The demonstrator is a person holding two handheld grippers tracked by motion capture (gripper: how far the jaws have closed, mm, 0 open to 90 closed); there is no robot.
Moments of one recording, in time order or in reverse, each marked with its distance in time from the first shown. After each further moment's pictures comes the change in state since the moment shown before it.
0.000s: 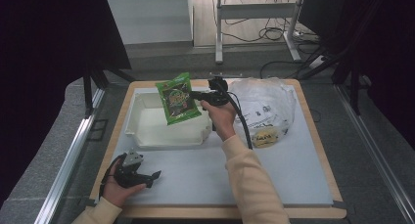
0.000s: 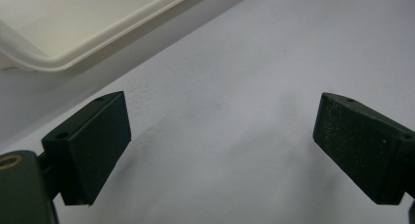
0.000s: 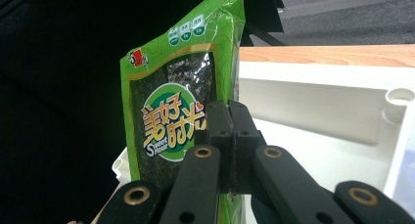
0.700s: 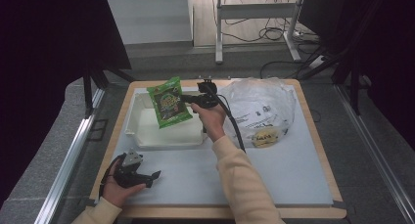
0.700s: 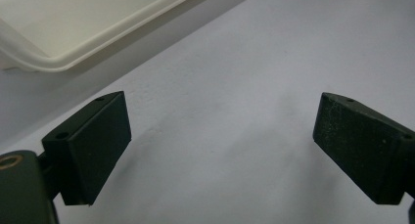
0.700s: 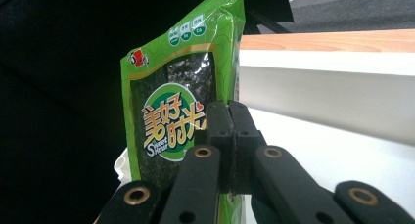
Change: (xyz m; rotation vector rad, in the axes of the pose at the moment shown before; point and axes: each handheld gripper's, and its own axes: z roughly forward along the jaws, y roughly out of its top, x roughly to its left) left arm 0.001 0.000 -0.001 -0.003 0.000 0.000; right arm 0.010 -0.010 0.031 0.035 0.024 0.007
